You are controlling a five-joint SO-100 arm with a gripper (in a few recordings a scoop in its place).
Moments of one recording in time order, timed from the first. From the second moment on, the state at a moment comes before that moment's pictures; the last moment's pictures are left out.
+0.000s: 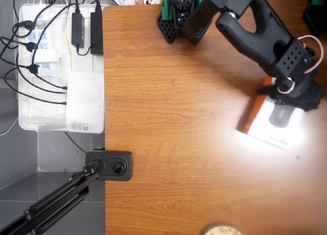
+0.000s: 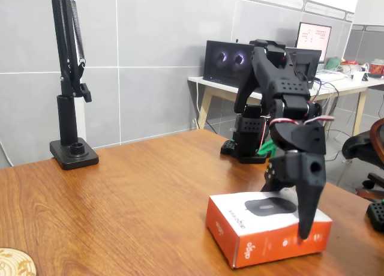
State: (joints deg) arm -51.9 77.5 102.1 25.0 23.5
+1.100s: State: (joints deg) arm 19.6 120.7 126.9 53.8 13.6
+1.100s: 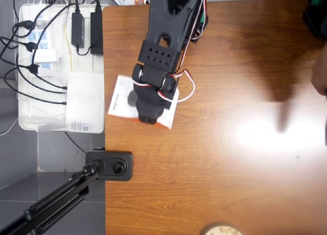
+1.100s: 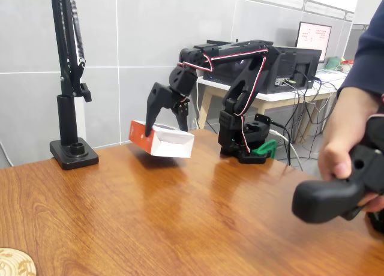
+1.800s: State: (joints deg) arm 22.0 111.8 135.2 36.2 18.1
